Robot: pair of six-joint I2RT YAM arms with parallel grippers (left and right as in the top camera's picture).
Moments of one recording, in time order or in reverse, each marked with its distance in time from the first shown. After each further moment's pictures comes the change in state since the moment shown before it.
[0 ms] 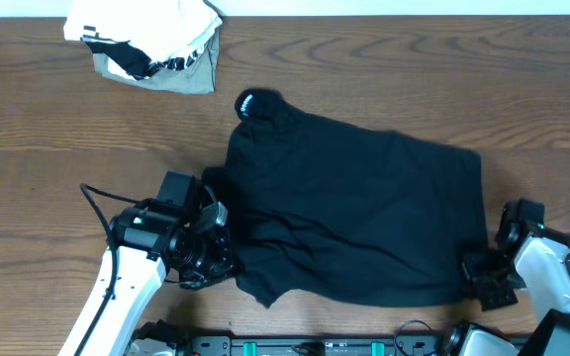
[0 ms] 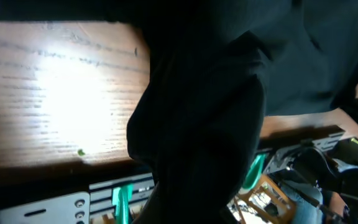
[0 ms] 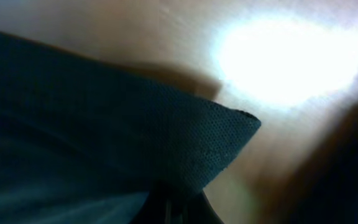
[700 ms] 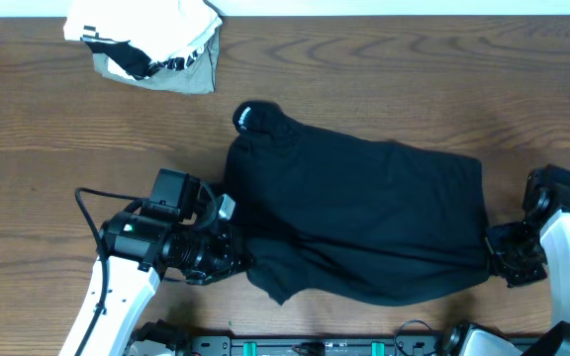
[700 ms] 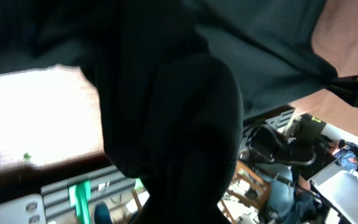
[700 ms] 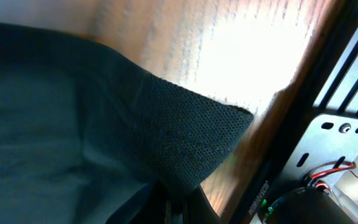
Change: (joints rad) left arm 0.000 -0.051 0.044 0.030 0.139 0.006; right arm 0.000 0.006 0.313 -0.261 0.050 0.000
